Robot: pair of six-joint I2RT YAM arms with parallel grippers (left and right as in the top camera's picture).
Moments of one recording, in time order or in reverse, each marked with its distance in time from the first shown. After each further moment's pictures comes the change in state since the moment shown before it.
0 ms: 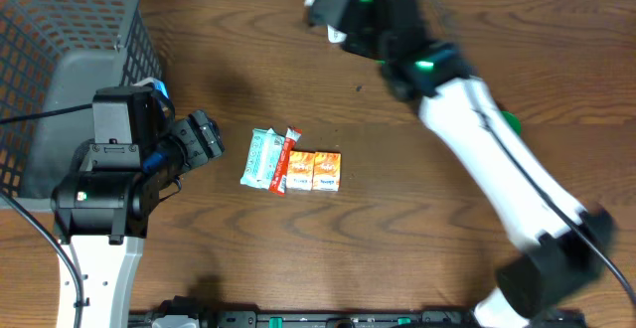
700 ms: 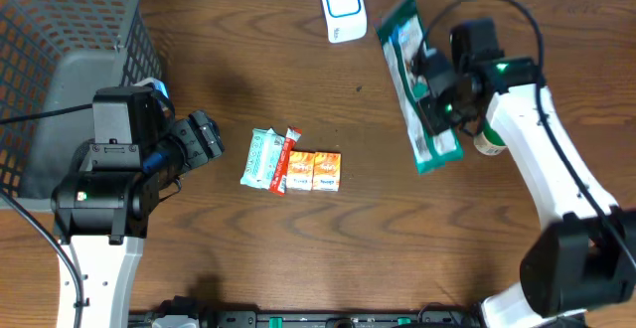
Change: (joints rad) left arm 0.000 0.000 0.000 0.000 0.000 0.000; right arm -0.317 -0.014 -0.321 -0.494 -0.292 0.566
